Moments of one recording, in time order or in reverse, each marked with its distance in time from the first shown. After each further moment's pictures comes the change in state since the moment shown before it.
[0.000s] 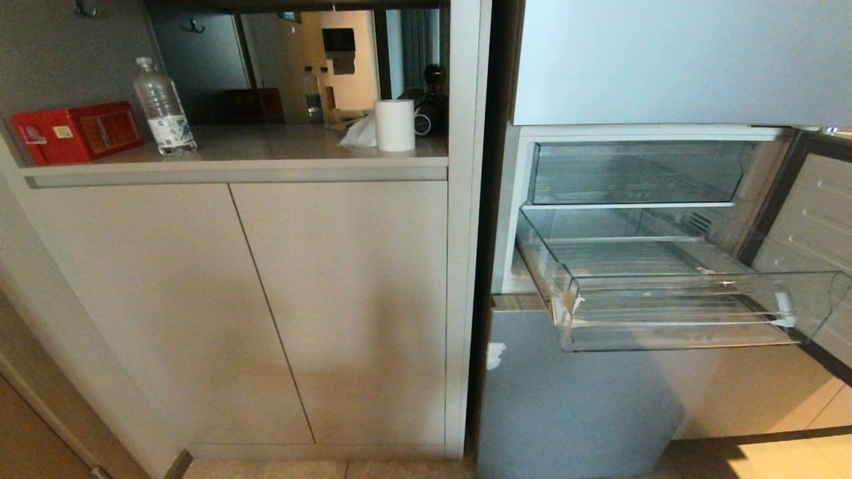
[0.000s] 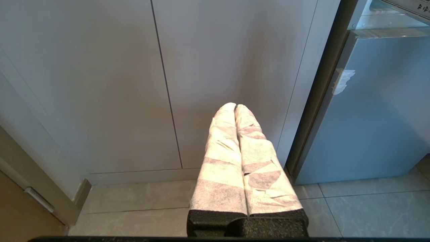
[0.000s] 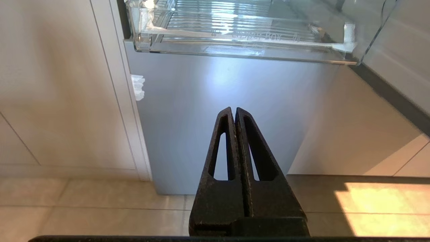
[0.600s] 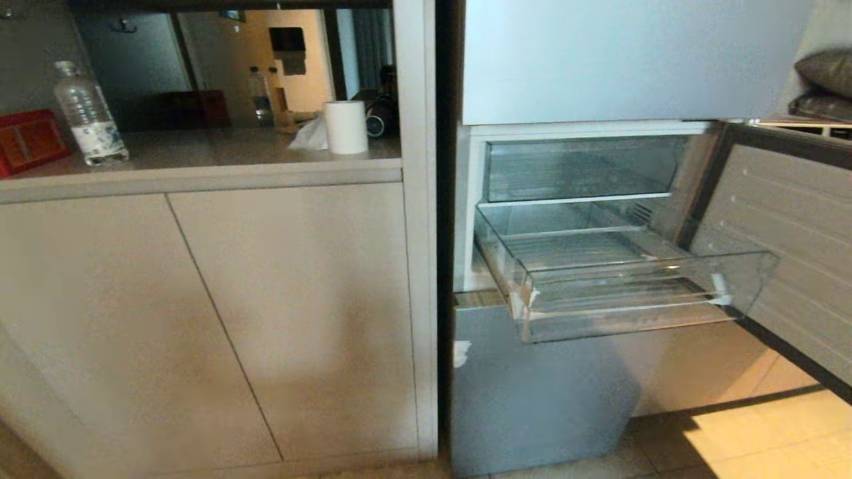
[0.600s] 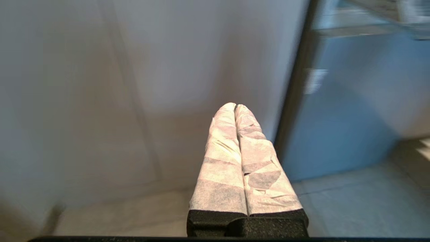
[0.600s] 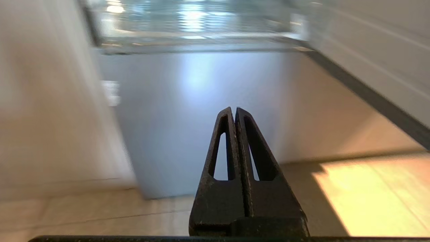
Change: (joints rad) left arm 0.000 0.000 0.000 0.000 0.000 0.000; right arm 0.000 -0.024 0.009 -0.002 -0.004 0.031
